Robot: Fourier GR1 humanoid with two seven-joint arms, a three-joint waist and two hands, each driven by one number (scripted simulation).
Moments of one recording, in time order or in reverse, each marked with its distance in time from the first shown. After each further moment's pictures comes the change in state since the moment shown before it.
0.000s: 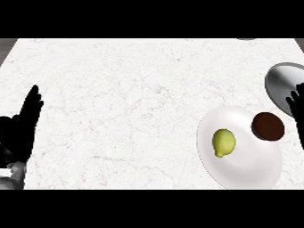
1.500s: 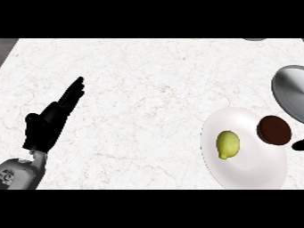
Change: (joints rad) left arm -0.130 -0.057 -0.081 0.013 0.026 -0.306 -0.045; right arm -0.091 -0.417 0.279 0.013 0.531 0.056 0.835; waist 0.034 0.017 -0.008
